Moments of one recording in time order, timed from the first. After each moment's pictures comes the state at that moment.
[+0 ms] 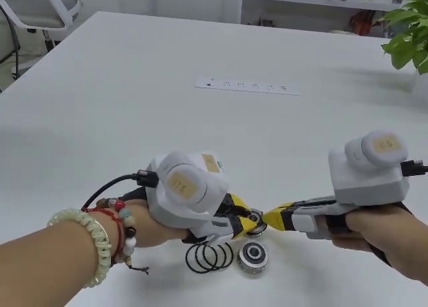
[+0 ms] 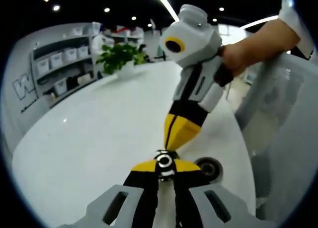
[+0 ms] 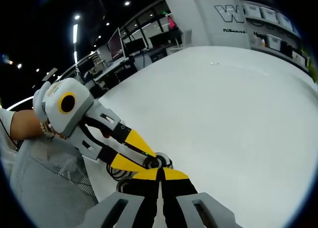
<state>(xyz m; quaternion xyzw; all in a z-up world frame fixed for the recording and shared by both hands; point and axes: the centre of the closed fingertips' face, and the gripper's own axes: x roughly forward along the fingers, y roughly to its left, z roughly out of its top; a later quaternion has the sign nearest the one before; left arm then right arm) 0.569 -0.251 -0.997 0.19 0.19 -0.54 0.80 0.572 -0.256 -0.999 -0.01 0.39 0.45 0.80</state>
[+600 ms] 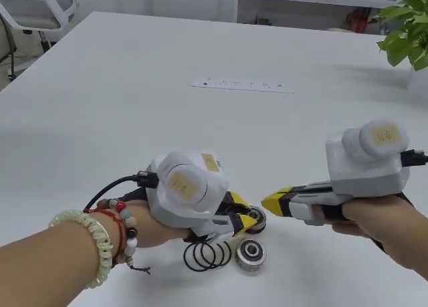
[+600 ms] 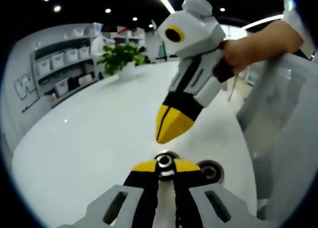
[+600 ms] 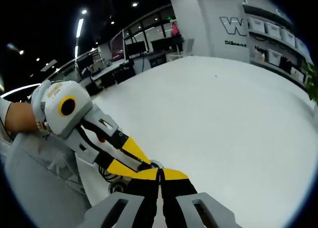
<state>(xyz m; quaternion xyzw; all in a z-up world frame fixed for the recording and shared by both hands) 0.571 -0.255 -0.997 0.19 0.19 -0.54 0.80 0.587 -0.274 -0.996 -0.06 0.36 0.43 0.82</state>
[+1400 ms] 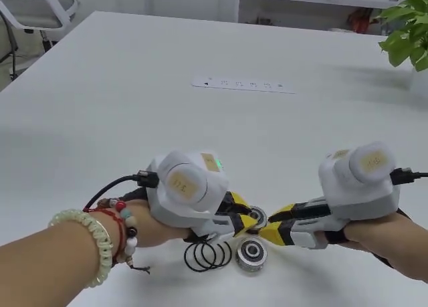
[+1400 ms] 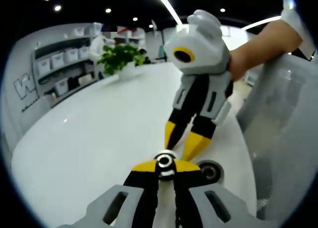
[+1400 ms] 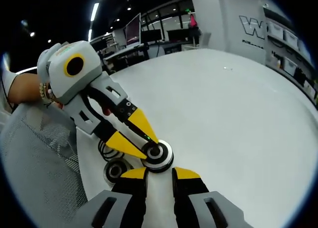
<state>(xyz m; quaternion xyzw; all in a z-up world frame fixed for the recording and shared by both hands) 0.570 -0.254 -0.997 0.18 0.19 -0.54 0.80 0.564 -0.261 -1.018 -0.12 0.36 0.49 0.79</state>
